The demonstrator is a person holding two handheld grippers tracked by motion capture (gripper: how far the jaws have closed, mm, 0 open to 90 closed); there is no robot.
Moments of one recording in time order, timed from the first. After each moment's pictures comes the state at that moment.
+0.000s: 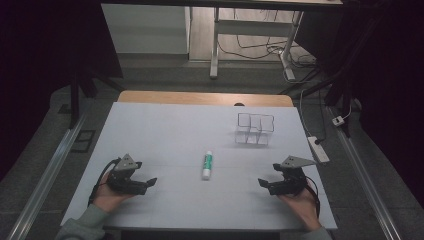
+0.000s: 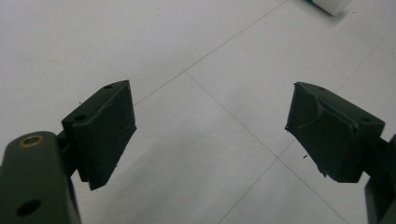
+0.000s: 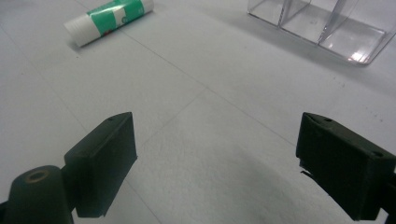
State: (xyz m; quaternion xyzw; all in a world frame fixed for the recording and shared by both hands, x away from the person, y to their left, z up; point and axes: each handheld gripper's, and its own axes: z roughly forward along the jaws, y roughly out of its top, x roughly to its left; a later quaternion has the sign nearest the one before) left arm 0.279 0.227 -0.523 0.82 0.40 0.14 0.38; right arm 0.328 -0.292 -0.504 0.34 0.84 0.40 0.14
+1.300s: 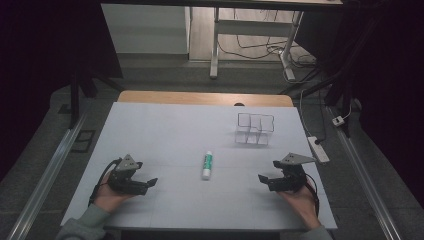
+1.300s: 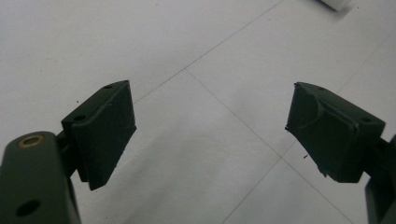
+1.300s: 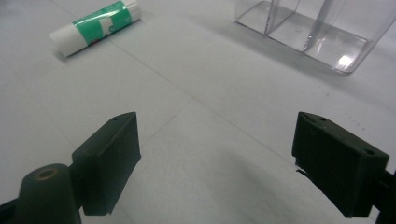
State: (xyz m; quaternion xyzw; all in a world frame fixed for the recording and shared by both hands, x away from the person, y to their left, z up) left arm 0.281 0.226 -0.526 0.83 0.40 0.14 0.37; right arm 0.336 -0.292 -0.500 0.35 0.83 0.41 0.15
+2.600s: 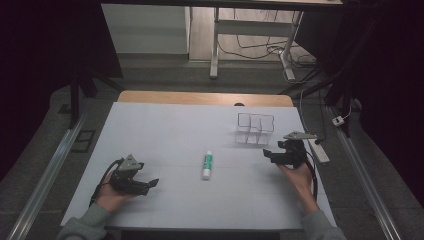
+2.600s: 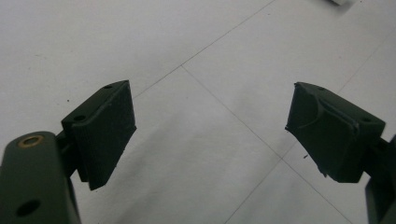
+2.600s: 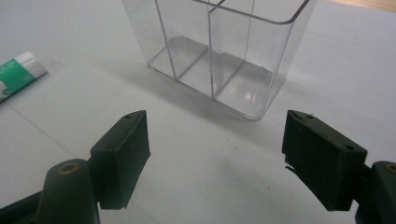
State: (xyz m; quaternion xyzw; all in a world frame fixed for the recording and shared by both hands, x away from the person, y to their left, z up) left arm 0.283 0.222 -0.529 0.83 0.40 0.14 0.36; right arm 0.407 -0.301 -0.491 0.42 0.79 0.40 0.18
